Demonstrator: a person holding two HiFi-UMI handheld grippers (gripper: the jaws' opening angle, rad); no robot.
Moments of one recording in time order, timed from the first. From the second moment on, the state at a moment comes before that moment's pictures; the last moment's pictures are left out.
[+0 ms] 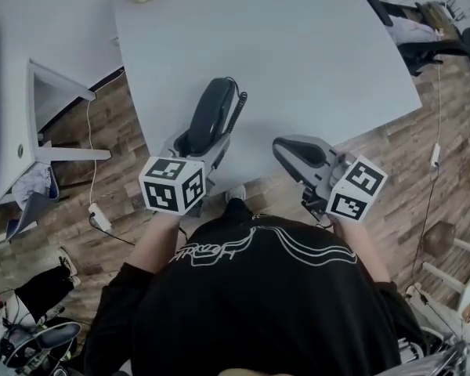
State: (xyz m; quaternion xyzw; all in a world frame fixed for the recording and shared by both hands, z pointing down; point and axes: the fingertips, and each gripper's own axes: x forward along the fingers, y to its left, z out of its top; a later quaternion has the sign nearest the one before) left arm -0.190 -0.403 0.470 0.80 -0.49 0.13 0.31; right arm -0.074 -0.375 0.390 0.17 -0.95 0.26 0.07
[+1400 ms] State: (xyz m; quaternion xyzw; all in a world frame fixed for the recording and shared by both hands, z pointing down) left arm -0.224 -0.476 0.608 0.77 -0.47 0.28 0.33; right arm -0.084 -0.419 0.460 0.24 -0.91 0.33 0.08
